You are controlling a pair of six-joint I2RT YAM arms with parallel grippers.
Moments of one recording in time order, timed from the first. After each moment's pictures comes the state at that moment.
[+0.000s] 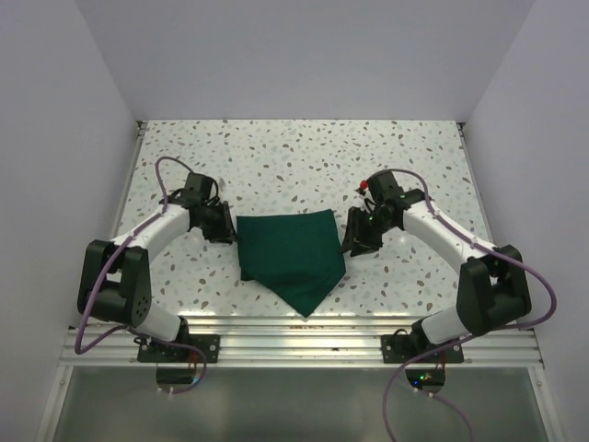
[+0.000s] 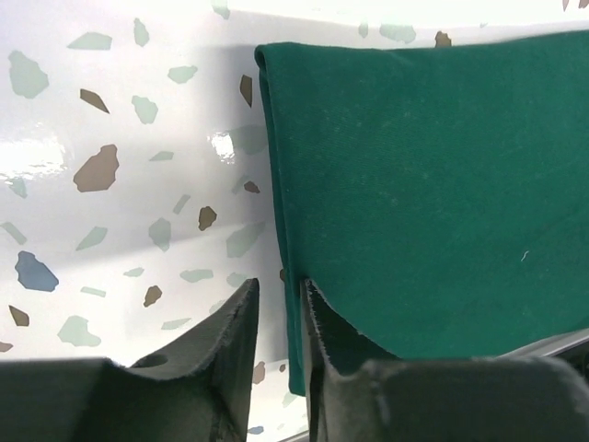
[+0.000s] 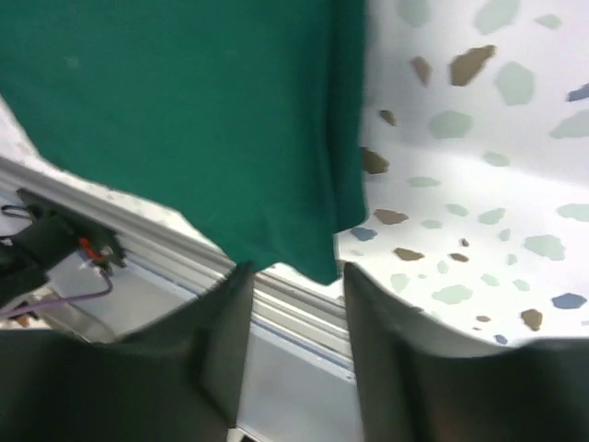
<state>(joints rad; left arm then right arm) -0.19 1.51 0.91 -0.54 0.28 -0.41 0.38 1.46 1.04 -0.78 -0.40 0.50</state>
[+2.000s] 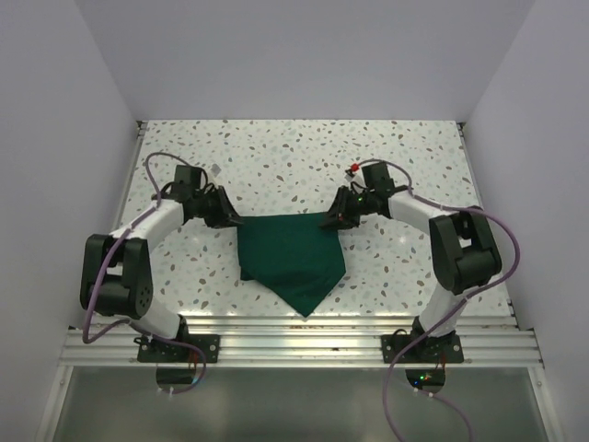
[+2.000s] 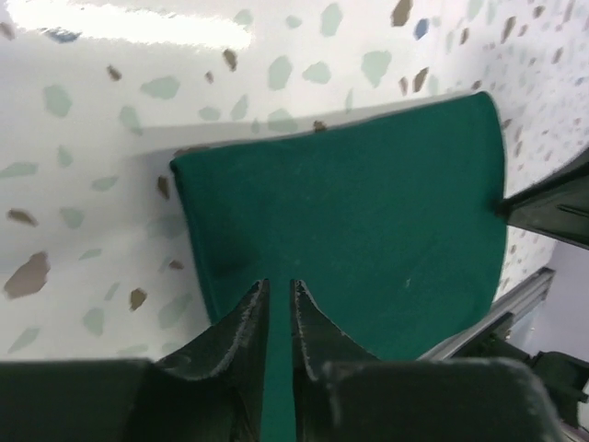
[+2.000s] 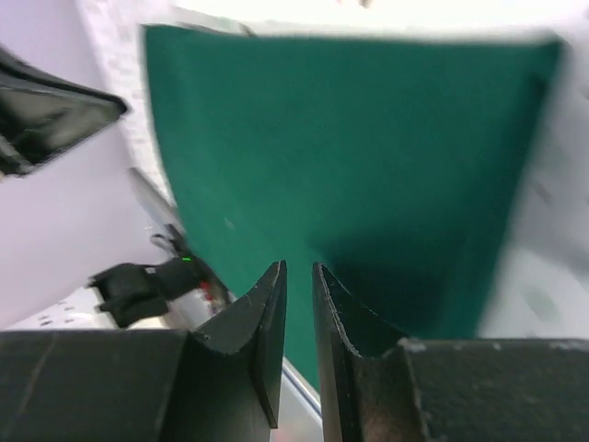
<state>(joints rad) -0.10 1.56 0.93 -0.33 0.52 -0.49 0.32 1.80 1.06 -0.17 -0.73 0.70</state>
